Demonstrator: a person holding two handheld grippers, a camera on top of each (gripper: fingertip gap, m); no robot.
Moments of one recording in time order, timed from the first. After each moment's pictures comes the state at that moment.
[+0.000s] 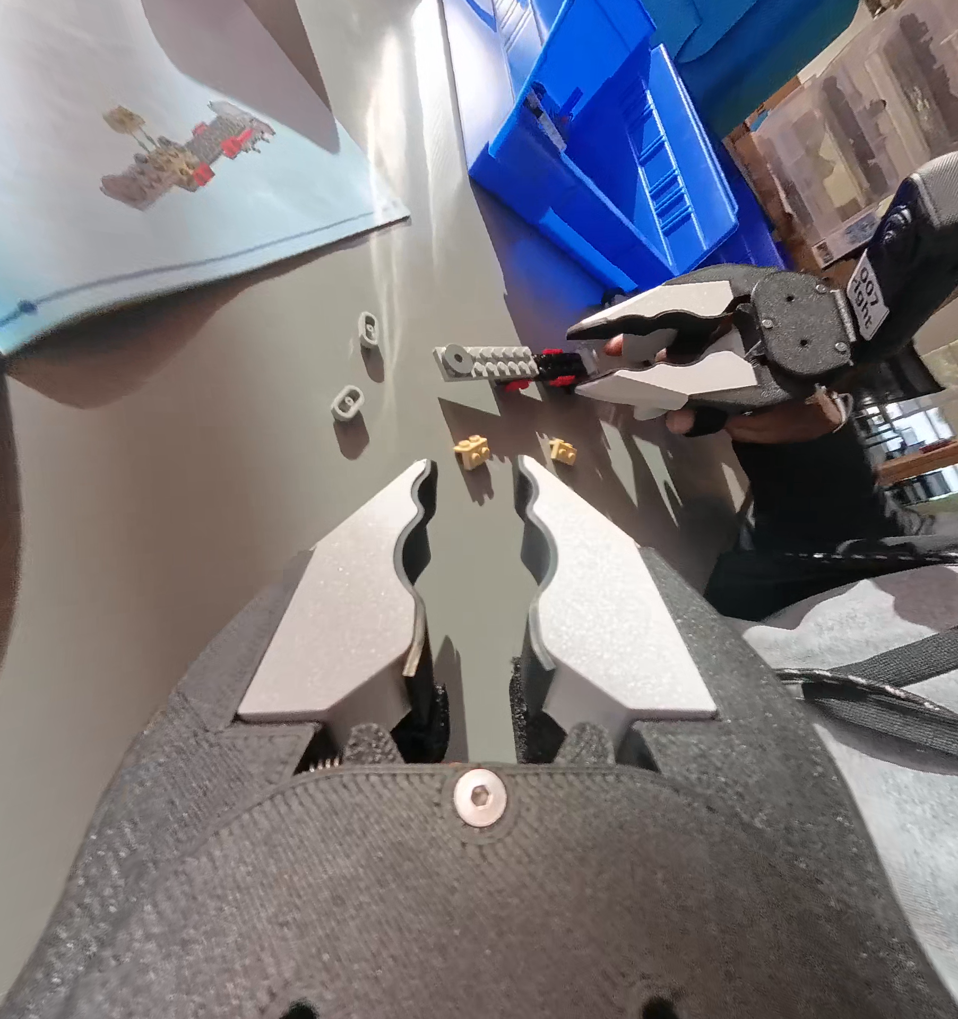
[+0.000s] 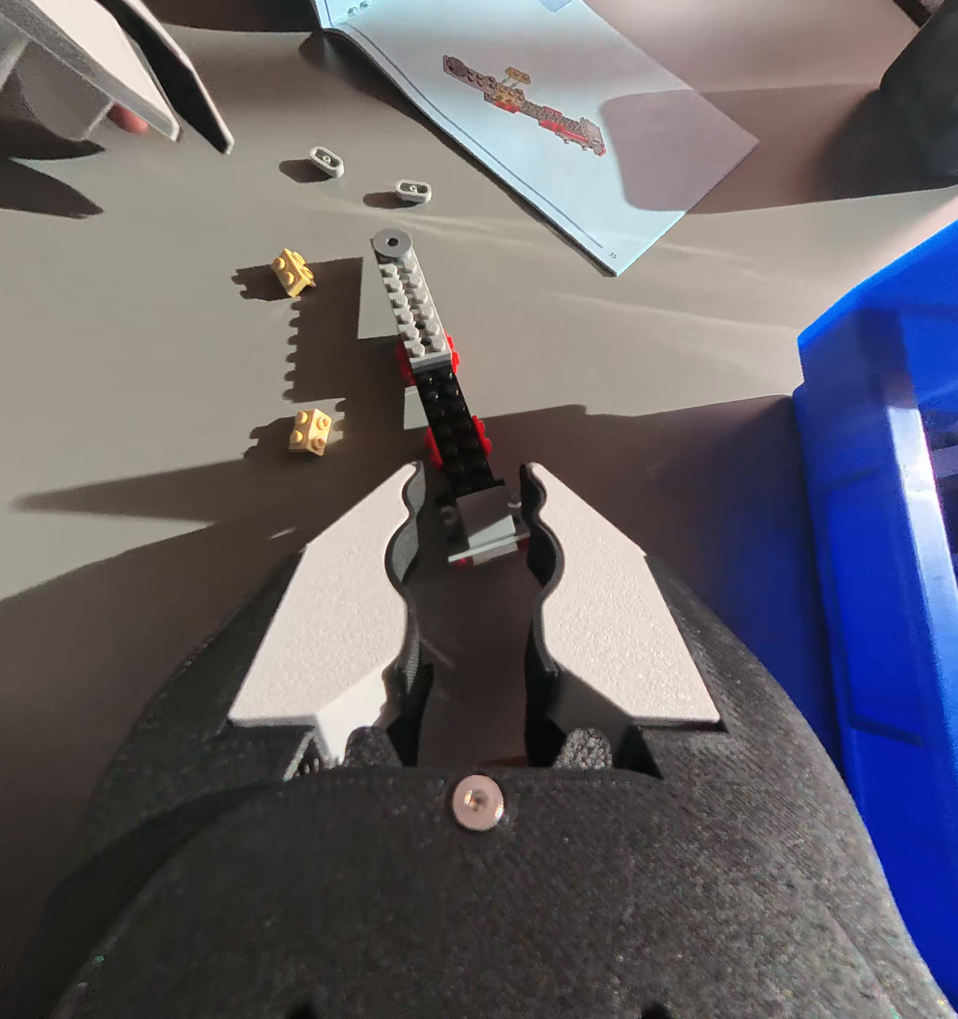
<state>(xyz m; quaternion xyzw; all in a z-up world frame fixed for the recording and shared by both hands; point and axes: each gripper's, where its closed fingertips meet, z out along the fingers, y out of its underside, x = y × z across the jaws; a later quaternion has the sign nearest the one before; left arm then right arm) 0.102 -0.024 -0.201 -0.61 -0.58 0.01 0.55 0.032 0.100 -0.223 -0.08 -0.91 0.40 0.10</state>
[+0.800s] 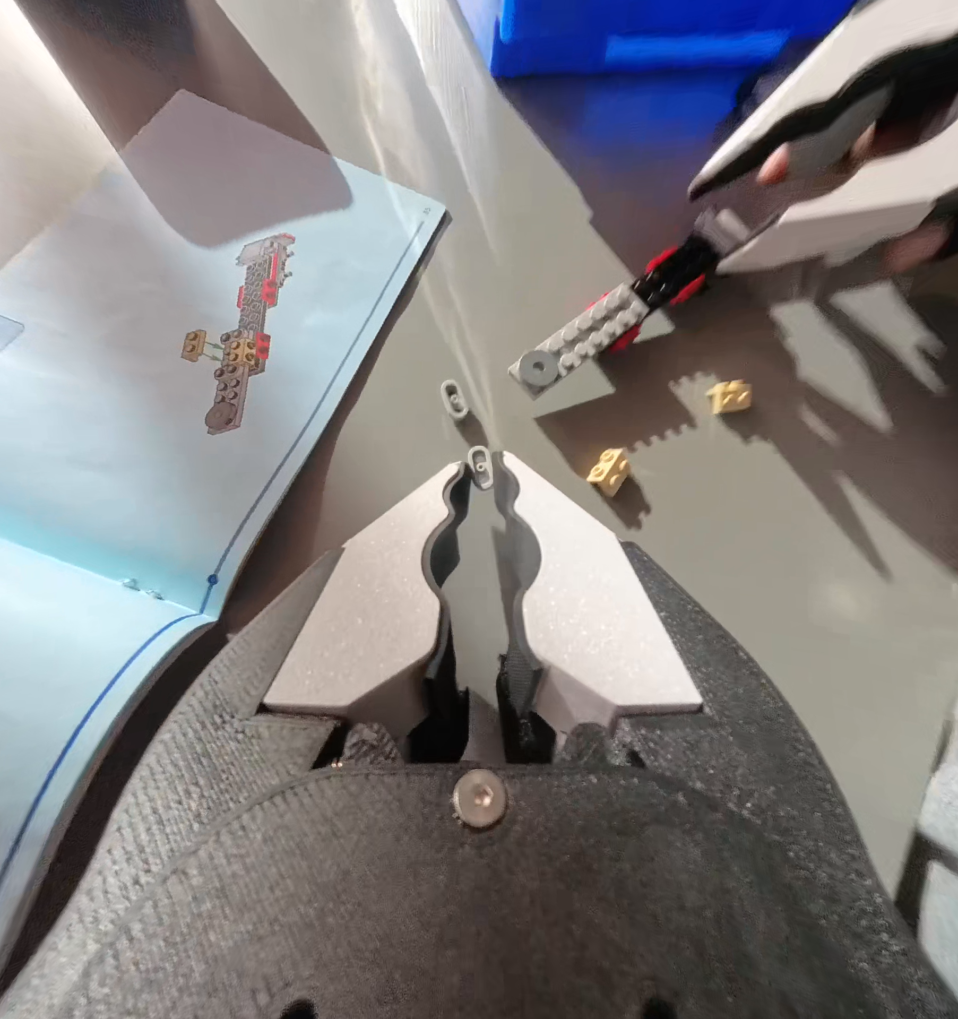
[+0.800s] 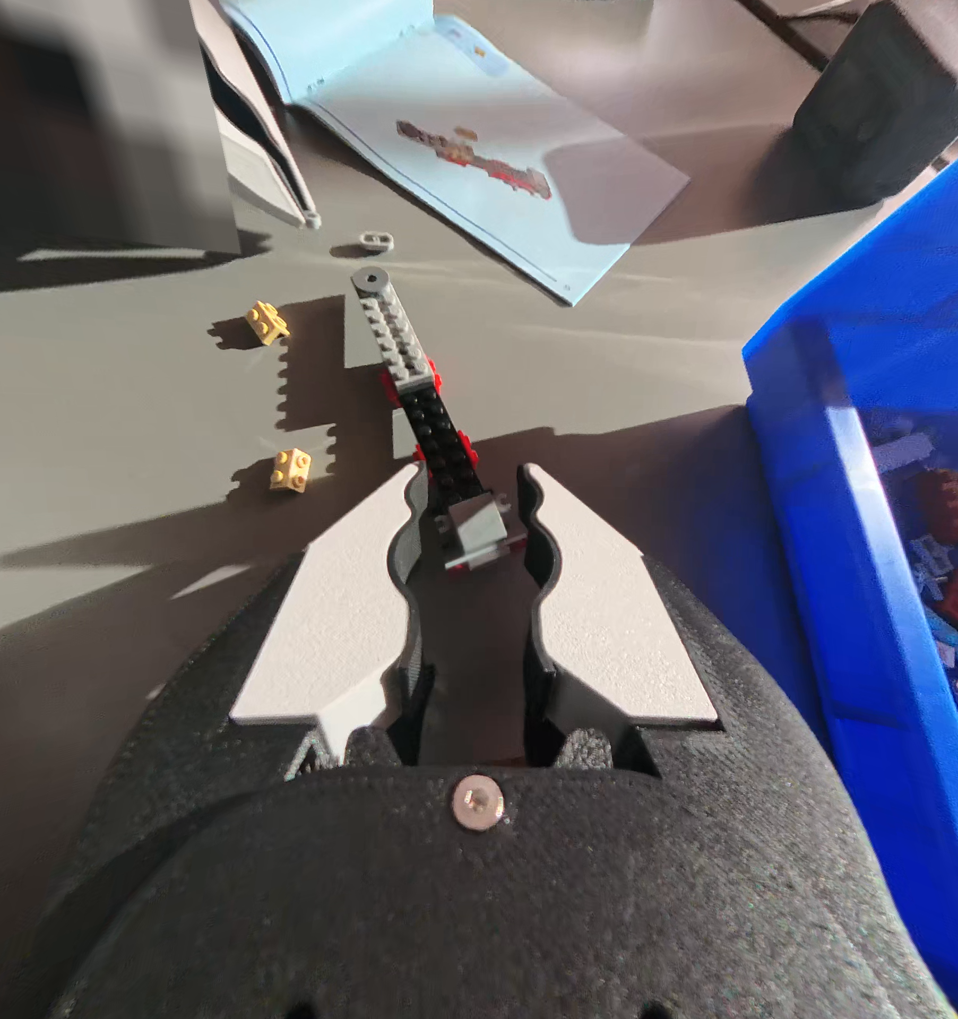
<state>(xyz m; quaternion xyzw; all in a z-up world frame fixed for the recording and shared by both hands) 0.056 -0.038 -0.224 -0.79 -0.44 0.13 0.41 0.022 0.096 -0.211 -0.11 -0.89 0.43 0.12</state>
